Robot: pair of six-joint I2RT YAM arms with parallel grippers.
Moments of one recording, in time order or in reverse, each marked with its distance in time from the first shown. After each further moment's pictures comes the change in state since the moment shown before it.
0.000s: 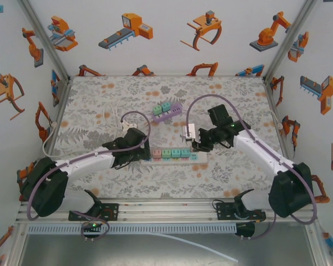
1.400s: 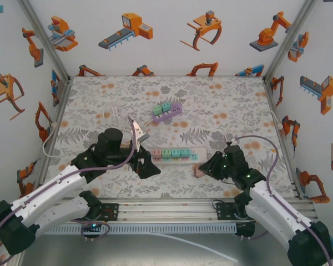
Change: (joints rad) left arm -0.026 -0.461 0.002 0.021 0.832 0.486; right arm 0.002 -0.620 -0.724 0.370 0.409 2.048
